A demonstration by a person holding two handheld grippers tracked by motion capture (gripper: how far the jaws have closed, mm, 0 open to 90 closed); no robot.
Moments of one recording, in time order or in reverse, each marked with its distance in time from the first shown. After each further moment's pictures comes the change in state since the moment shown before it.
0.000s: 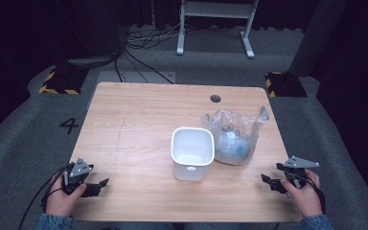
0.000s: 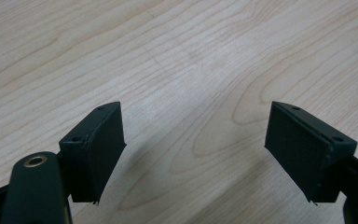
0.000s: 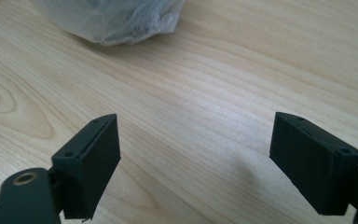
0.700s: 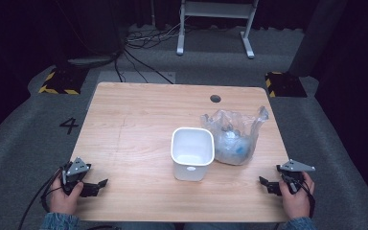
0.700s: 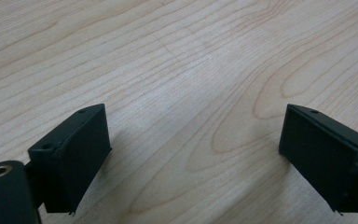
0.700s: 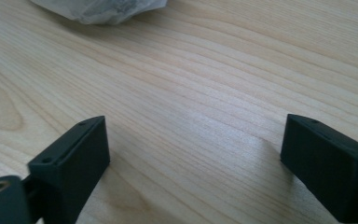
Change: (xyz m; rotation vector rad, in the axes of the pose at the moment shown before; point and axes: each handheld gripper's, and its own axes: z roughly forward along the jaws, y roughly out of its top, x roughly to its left) left arm 0.014 -0.008 0.010 -0.018 -0.041 -0.038; right arm 0.001 -0.013 0.013 -0.008 -0.036 0.009
